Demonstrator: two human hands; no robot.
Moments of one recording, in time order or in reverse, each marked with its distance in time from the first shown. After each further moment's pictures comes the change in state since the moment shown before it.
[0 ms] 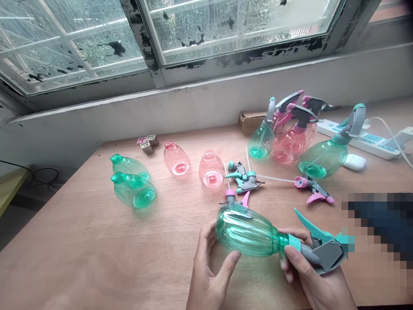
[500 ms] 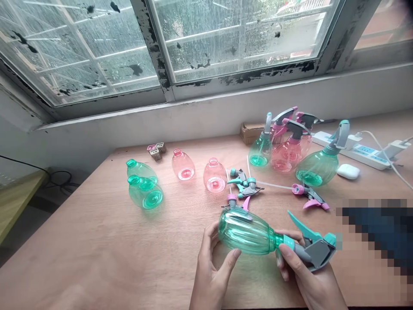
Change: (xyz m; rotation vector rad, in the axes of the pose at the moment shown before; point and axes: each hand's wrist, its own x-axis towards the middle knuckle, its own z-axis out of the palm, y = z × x) left_hand 0.001 -0.008 -0.003 0.007 -0.028 0.052; right_hand -0.003 -0.008 0.017 0.006 0.026 -0.057
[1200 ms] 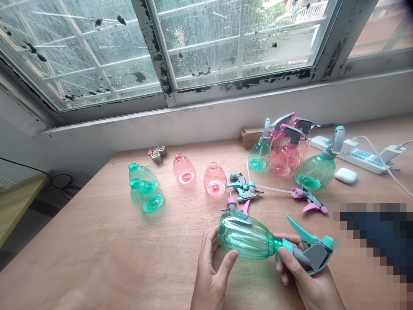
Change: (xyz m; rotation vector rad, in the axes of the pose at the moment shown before) left_hand 0.000 -0.001 -0.001 -0.078 -0.003 0.016; right_hand 0.009 0.013 -0.014 -0.059 -0.077 -0.015
